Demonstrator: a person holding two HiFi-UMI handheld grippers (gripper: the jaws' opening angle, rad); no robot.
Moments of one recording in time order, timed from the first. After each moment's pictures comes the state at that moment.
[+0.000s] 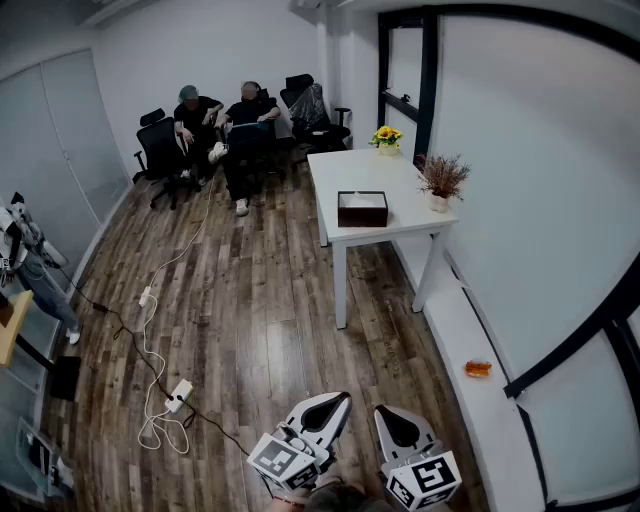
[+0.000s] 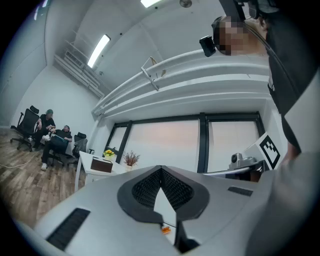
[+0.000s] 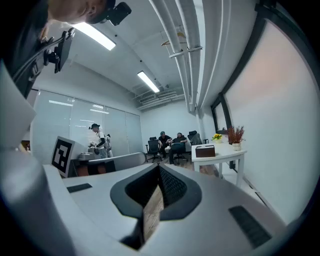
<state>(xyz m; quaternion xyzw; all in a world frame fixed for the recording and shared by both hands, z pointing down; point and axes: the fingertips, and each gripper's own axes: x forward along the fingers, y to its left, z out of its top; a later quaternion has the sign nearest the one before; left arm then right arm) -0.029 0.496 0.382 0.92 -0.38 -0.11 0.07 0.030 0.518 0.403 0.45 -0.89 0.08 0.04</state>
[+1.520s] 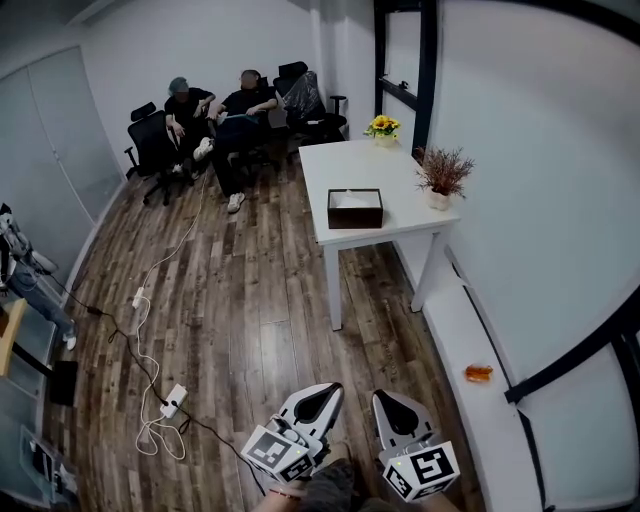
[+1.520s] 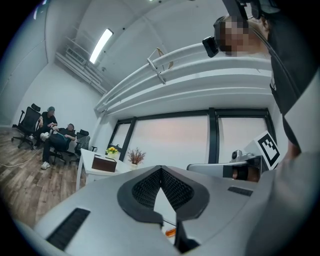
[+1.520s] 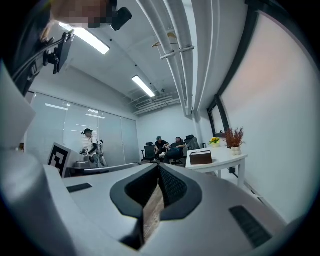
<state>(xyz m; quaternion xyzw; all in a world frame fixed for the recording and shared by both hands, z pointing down) -0.012 0.388 0.400 0.91 -0.39 -0.09 0.10 0.057 0.404 0.403 0.47 -0.88 0.07 0.00</state>
